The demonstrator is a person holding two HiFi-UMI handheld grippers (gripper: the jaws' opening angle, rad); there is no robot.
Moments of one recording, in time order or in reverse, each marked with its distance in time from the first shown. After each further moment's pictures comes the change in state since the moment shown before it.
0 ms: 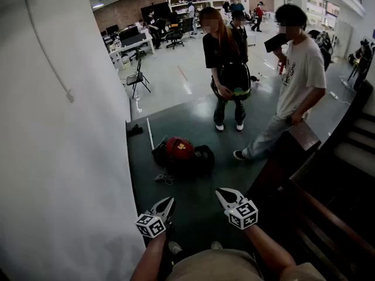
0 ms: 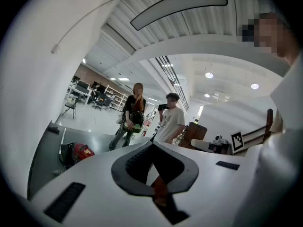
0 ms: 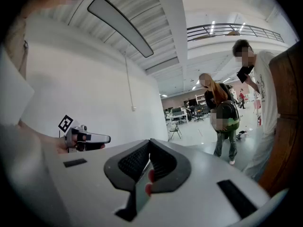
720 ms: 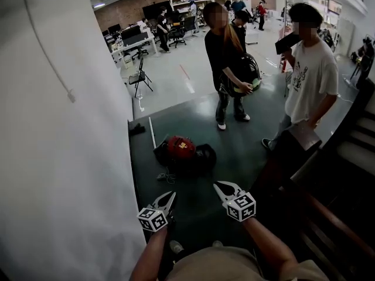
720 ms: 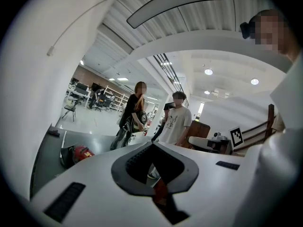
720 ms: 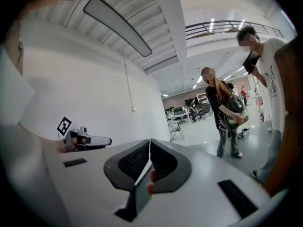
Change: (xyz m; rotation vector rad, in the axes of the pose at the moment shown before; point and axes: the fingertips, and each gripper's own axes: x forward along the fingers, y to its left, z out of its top) left arm 0.027 0.004 0.009 0.038 0.010 0.006; right arm 0.025 -0.019 0.007 0.028 0.000 0.025
